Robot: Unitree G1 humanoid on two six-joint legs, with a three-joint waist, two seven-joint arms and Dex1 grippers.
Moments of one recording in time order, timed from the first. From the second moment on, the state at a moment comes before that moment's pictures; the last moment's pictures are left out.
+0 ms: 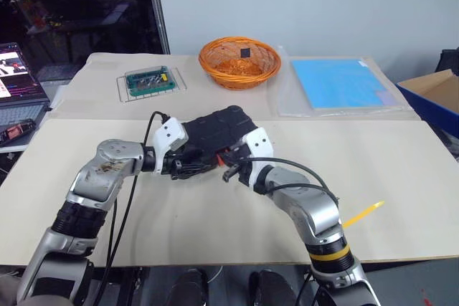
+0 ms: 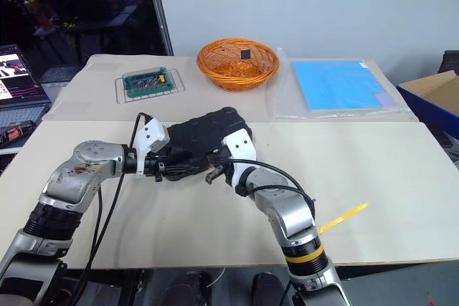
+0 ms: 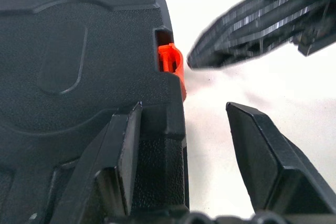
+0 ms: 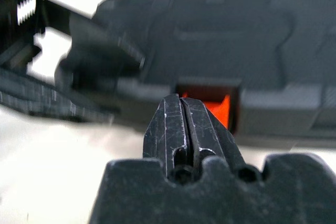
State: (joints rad) left arm -0.56 0.68 -0.16 0.00 -0.30 0.57 -1.04; right arm -0.47 -0.06 0.22 -0.23 0.20 0.76 0.30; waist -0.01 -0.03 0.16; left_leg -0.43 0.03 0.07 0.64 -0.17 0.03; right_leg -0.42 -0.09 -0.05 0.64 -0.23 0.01
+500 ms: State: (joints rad) left arm -0.55 0.68 -0.16 0.00 -0.30 0.58 -1.01; right arm -0.47 -0.09 0.33 -0.03 0.03 0.49 0.31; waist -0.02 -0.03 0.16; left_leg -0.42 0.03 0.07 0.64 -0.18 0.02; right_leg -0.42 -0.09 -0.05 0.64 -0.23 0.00
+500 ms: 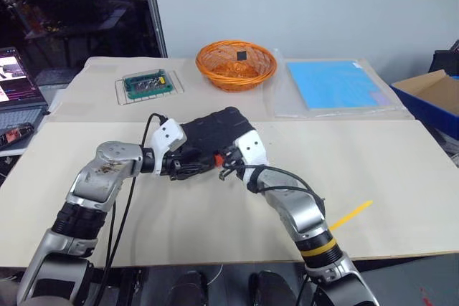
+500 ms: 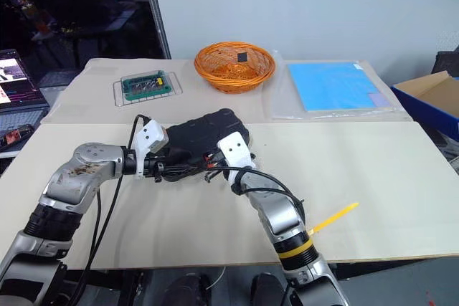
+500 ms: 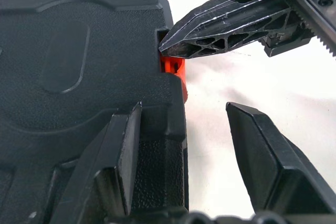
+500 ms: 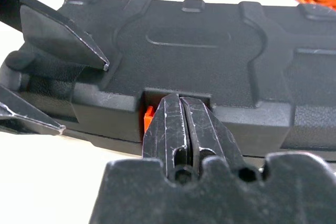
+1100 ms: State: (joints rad) left arm -0.53 0.68 -0.16 0.03 -0.27 0.55 -1.01; right arm -0.49 -0.10 0.40 0.05 -0.09 0.43 0.39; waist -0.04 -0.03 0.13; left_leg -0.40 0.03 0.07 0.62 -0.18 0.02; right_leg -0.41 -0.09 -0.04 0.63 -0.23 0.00
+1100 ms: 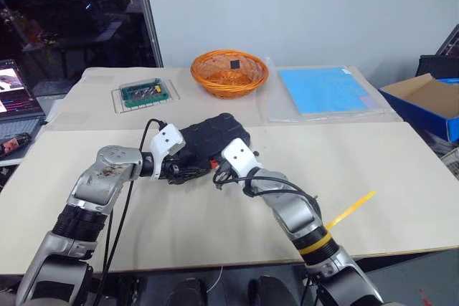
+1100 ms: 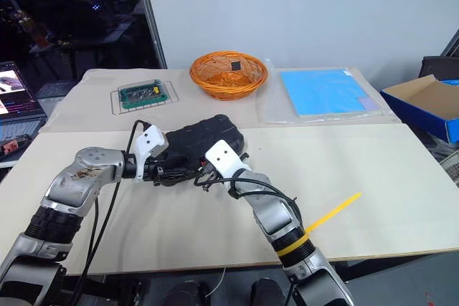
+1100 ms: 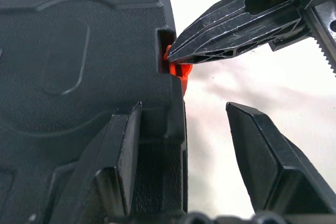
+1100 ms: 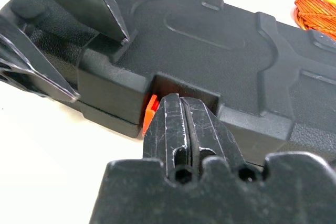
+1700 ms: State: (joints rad) left arm -0.07 0.74 0.27 -0.30 -0.65 0.63 -1.05; right arm 0.09 -0.63 -0.17 -0.78 0.46 0.69 0.70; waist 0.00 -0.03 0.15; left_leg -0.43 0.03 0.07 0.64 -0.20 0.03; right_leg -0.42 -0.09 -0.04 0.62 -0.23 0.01
